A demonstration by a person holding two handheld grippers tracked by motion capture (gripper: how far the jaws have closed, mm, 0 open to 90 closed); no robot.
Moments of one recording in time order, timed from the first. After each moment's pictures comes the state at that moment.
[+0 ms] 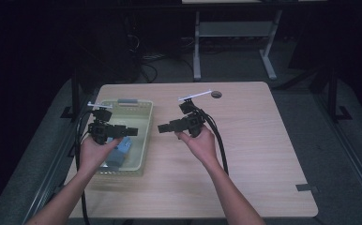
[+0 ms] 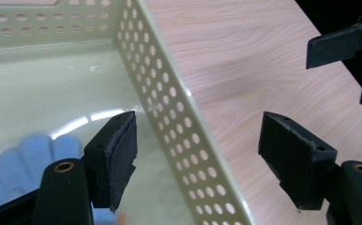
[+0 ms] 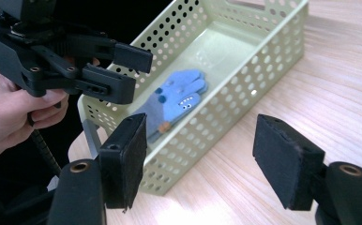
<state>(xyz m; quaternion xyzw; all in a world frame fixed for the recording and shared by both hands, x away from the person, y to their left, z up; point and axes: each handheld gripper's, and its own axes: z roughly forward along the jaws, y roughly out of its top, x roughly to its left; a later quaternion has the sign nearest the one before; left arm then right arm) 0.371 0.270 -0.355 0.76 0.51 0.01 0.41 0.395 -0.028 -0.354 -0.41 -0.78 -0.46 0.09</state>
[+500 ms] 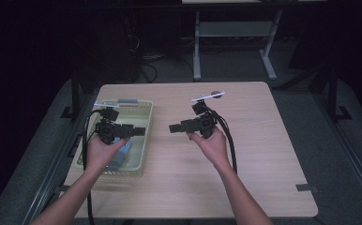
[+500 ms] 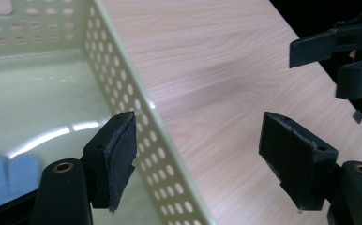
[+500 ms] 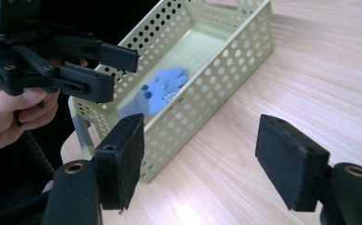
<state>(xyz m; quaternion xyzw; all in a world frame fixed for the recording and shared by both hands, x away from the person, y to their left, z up) 0.369 0.249 -0.351 0.76 0.49 0.00 0.43 0.392 -0.061 -0.356 -0.42 -0.77 -0.46 0.08</state>
